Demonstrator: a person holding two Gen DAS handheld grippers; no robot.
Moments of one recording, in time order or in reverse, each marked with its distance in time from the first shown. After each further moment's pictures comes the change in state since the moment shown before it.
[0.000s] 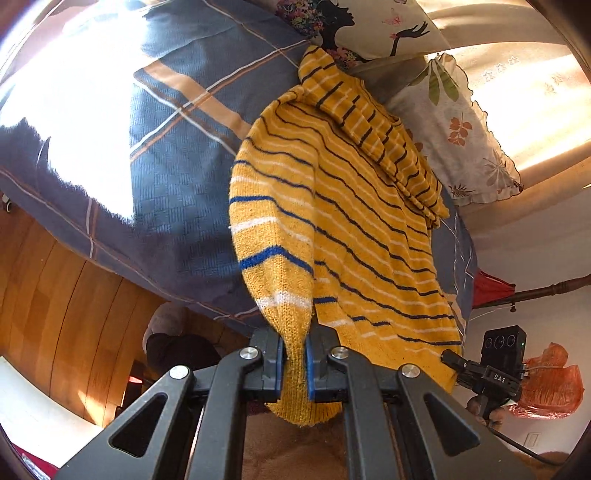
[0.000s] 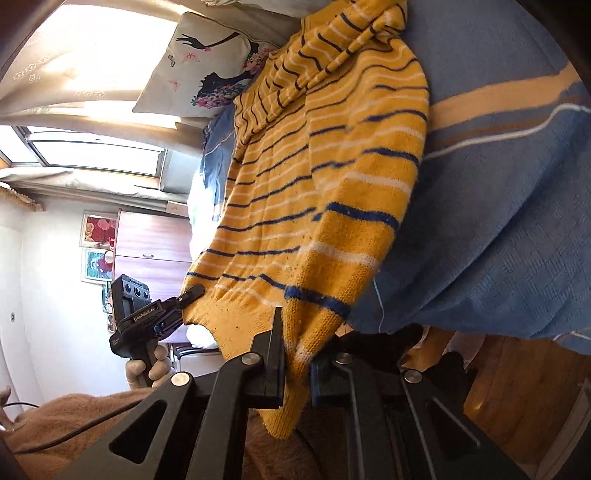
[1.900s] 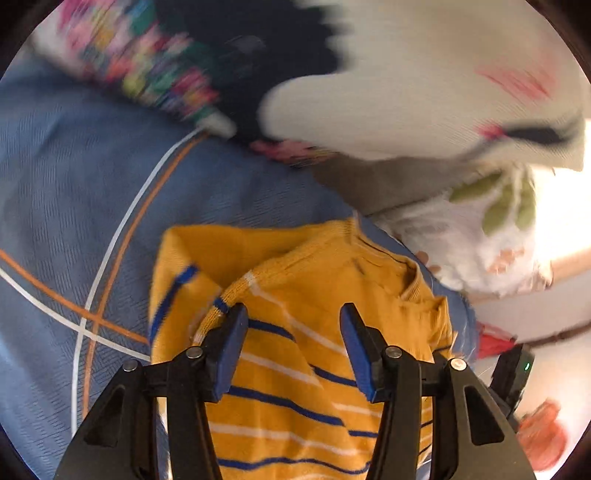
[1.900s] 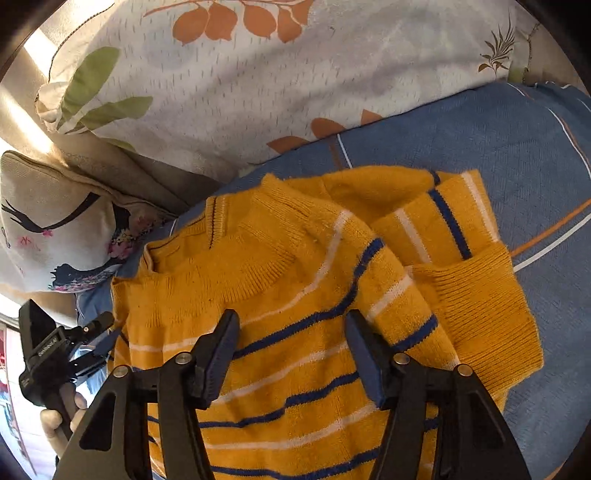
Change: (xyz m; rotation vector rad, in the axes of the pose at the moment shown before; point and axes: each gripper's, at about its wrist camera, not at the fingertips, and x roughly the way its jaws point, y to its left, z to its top) left arm 0.184 -0.097 0.366 0.091 0.055 -0.116; right arm 0.091 0.011 0.314 0.093 -0.386 -0.508
